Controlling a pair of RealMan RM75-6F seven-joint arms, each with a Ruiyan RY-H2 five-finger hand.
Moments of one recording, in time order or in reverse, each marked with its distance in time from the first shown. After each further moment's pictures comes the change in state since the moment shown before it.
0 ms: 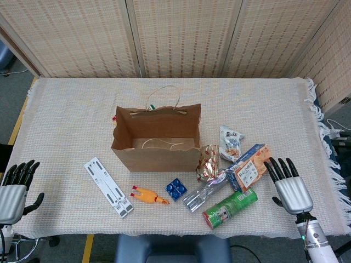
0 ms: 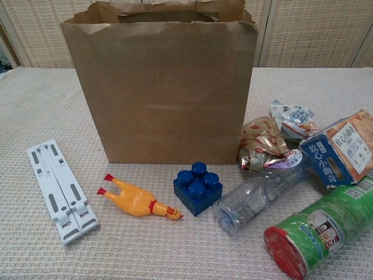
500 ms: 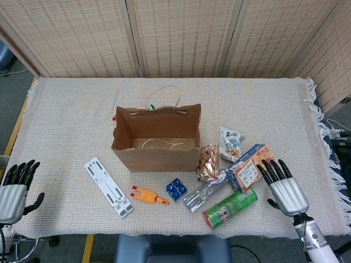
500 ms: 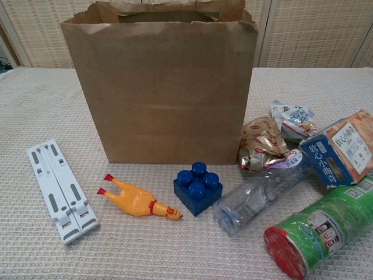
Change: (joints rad) left arm -0.003 0.001 -0.002 -0.001 -0.005 -0.005 0.001; right arm 0.022 0.026 -0.029 0.001 -0.092 -0.018 0.094
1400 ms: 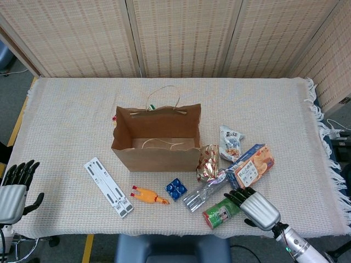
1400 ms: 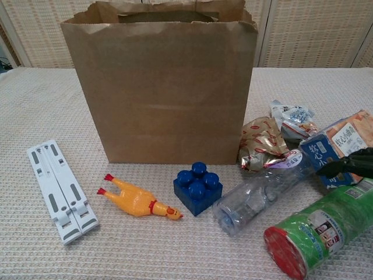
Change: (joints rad) left arm 0.002 -0.001 0.000 -0.004 -0.002 0.003 0.007; right arm 0.108 -0.012 -0.108 0.006 -0.242 -0.145 0.130
